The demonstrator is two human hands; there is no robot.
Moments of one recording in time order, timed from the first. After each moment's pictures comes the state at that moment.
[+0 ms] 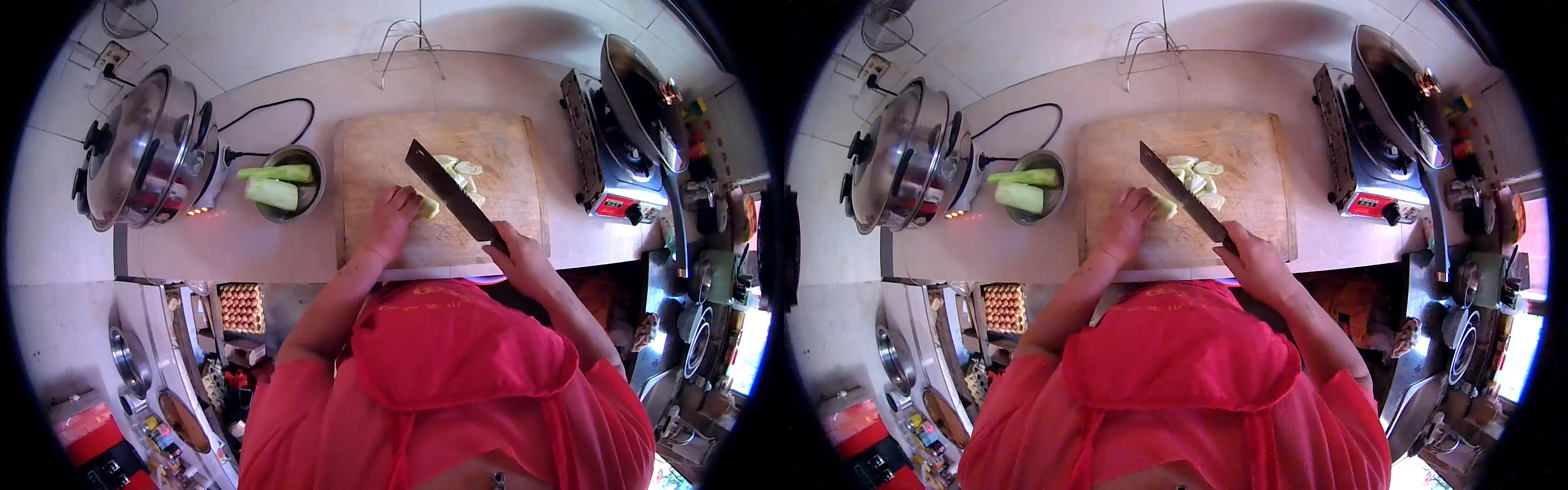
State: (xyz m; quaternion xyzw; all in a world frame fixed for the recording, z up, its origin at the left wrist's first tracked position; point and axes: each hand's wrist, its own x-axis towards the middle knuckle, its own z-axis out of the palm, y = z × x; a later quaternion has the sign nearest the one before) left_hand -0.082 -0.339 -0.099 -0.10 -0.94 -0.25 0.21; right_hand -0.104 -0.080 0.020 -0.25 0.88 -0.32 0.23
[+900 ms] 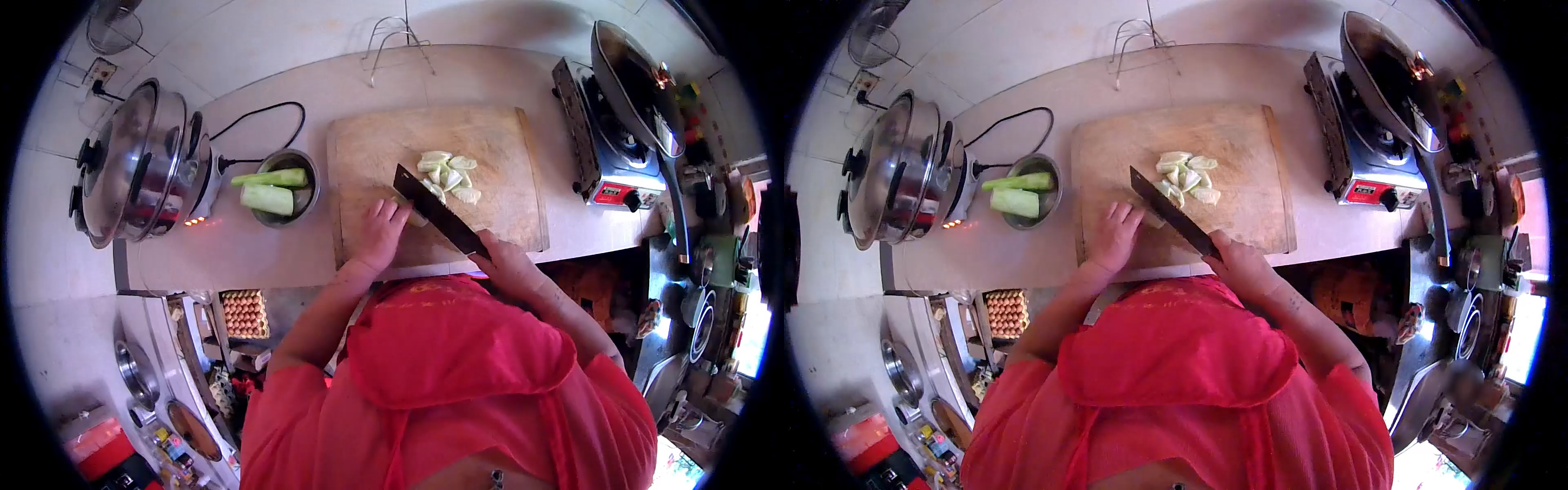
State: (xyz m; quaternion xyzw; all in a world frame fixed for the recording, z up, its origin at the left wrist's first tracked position) left_hand -0.055 -0.346 -0.090 -0.09 -0.98 -0.16 0.12; right_hand -0.093 -0.087 -0.012 -0.24 0.88 -0.28 0.29
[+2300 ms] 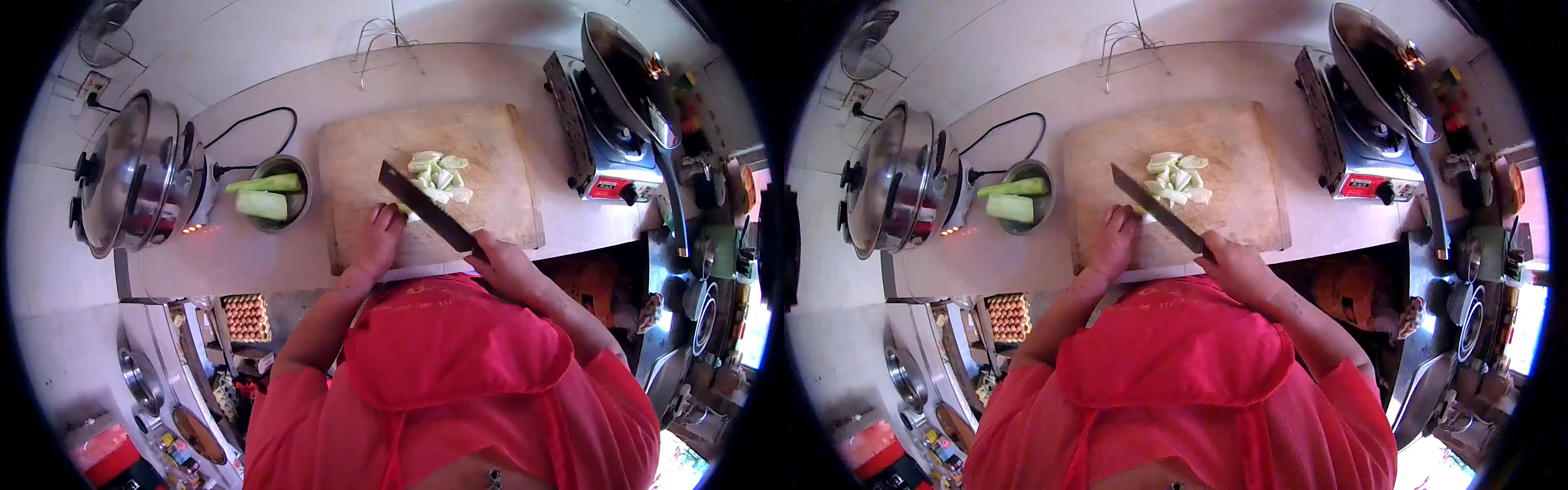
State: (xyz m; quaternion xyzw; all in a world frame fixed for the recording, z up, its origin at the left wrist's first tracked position) left_hand -0.055 -0.336 -0.094 -0.13 -0.95 -0.22 0.19; right_hand -0.091 -0.084 0.011 -0.26 0.88 -0.29 0.27
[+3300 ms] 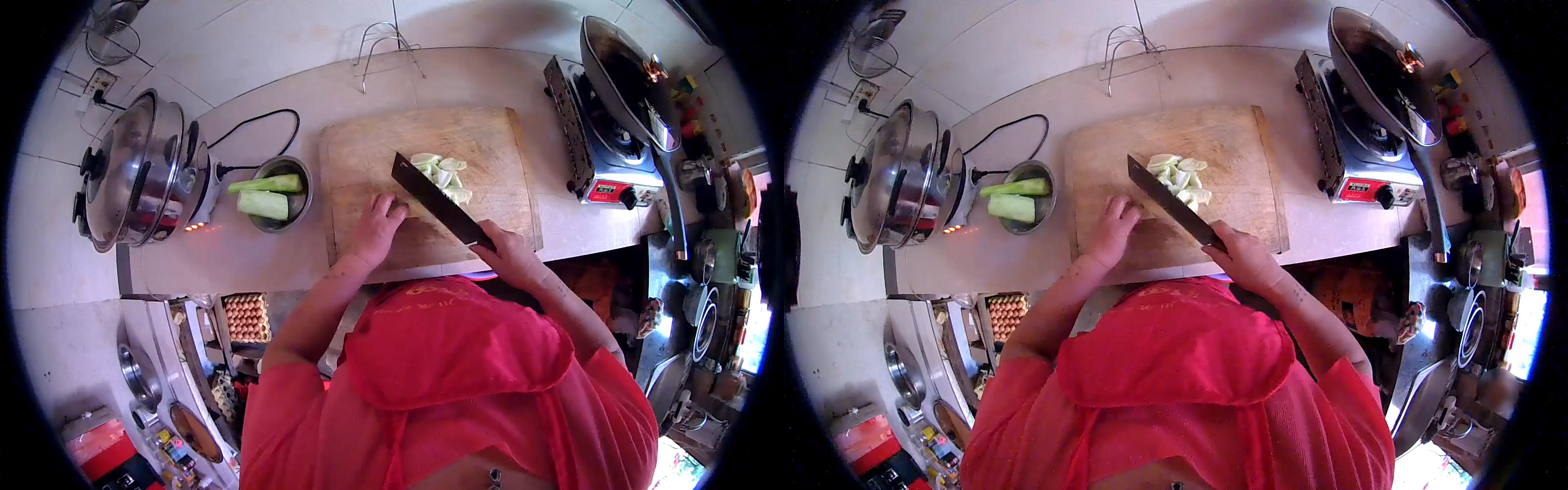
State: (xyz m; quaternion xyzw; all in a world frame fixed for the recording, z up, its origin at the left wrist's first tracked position) left_hand -0.070 -0.342 -0.090 -0.11 -0.97 -0.18 0.09; right_hand -0.109 -0.067 -0.005 -0.26 0.87 -0.33 0.25
